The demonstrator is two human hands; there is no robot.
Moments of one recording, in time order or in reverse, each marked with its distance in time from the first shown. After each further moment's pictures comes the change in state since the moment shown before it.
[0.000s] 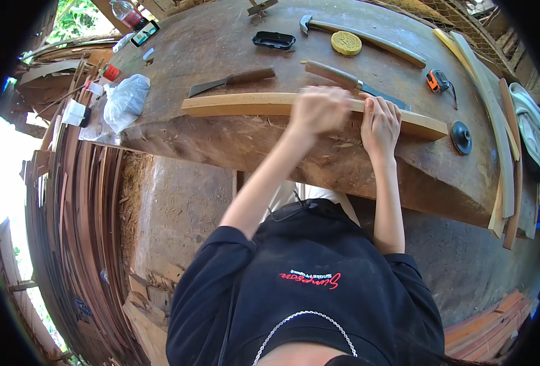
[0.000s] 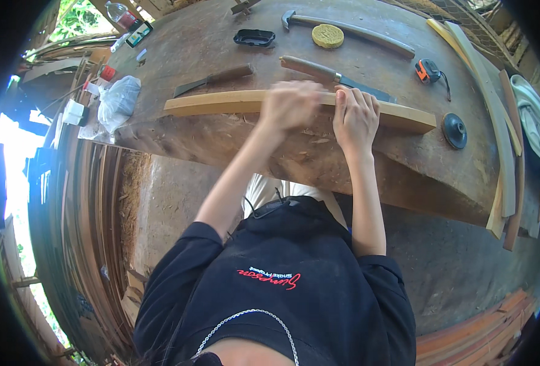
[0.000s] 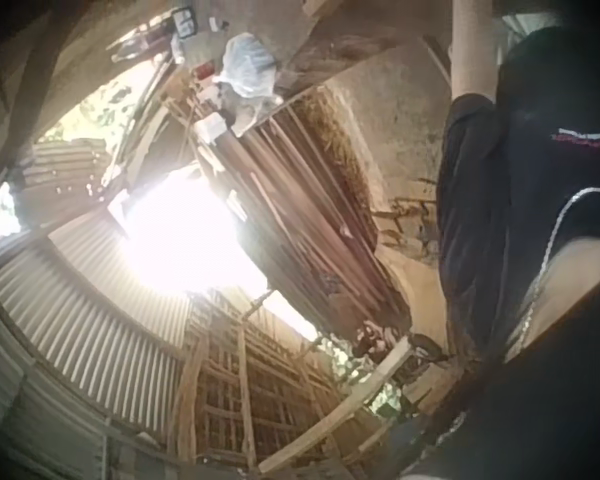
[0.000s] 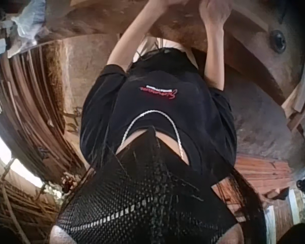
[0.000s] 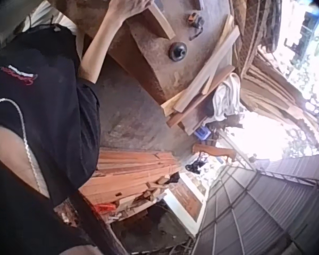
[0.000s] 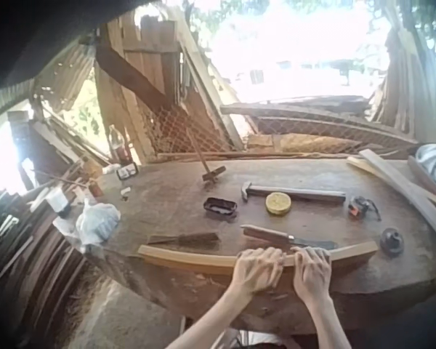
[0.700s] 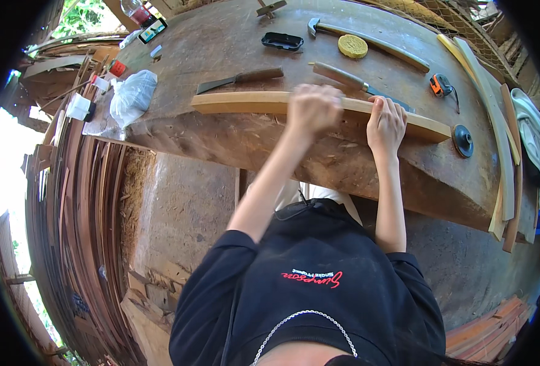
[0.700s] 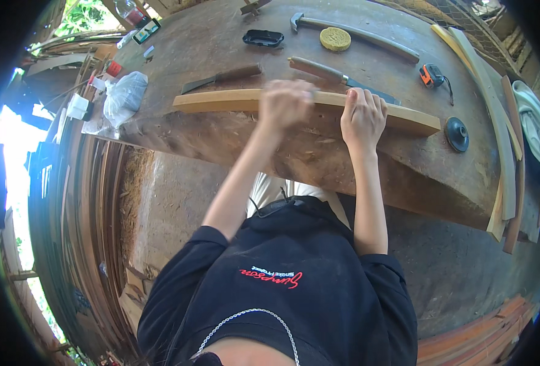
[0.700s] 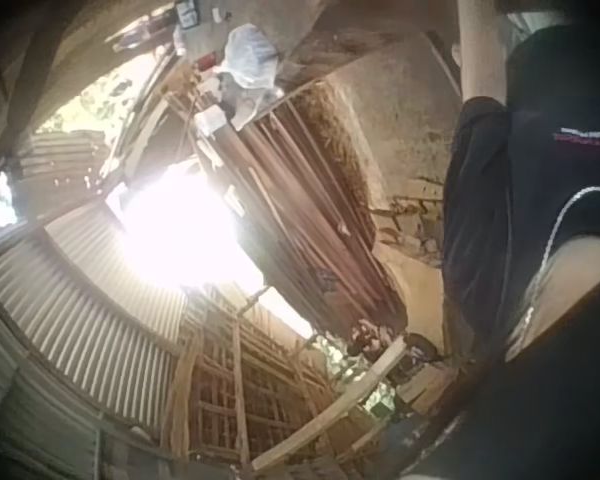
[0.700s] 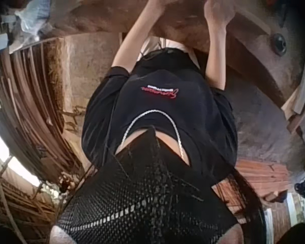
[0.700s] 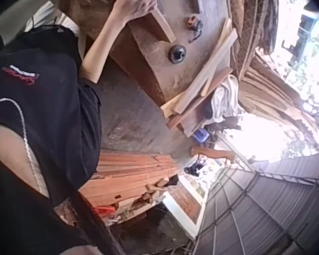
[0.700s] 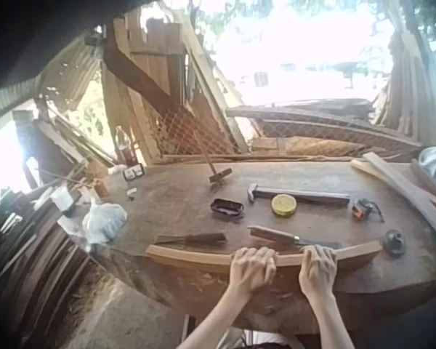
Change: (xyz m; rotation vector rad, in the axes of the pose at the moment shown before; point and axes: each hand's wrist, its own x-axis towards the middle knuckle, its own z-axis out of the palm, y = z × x) left_hand -0.014 -0.014 -0.001 0.135 0.046 -0.091; right_hand 0.002 0.002 0.006 -0.076 0.030 0.043
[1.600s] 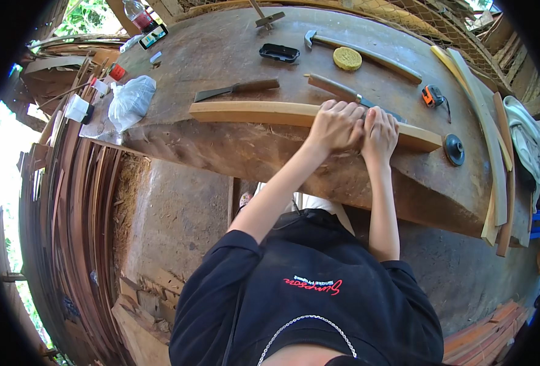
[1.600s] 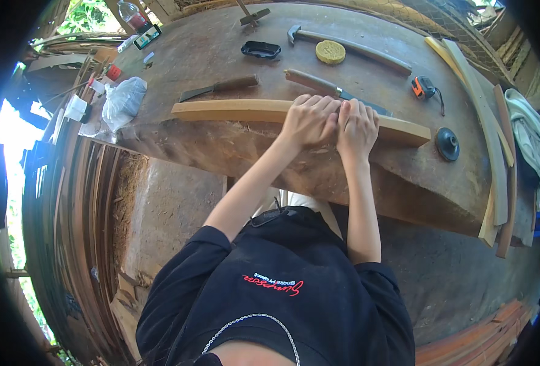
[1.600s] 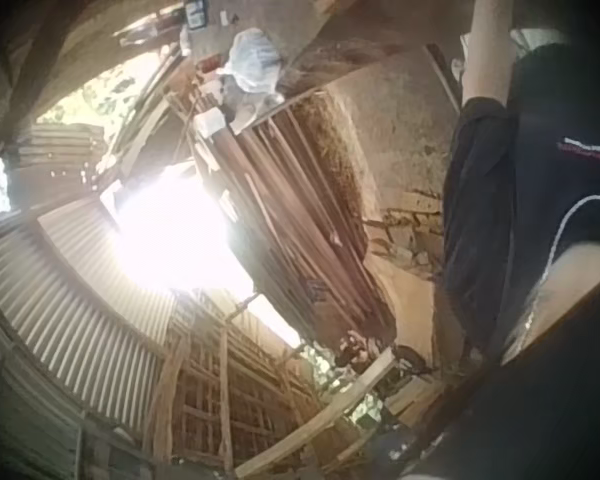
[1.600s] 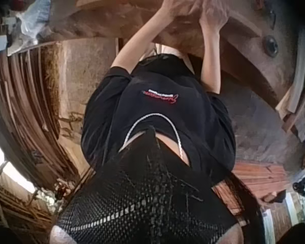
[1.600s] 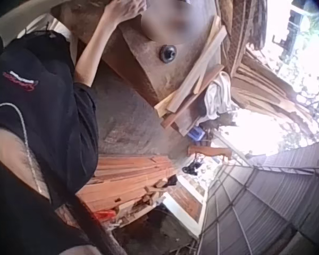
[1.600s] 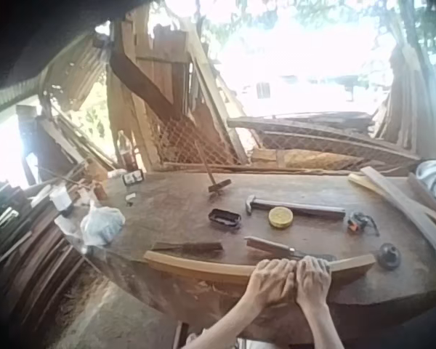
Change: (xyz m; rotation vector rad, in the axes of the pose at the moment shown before) left_hand 0.014 0.045 0.009 -0.262 0.011 0.093; right_hand 0.002 0.011 0.004 -0.075 0.018 -0.029
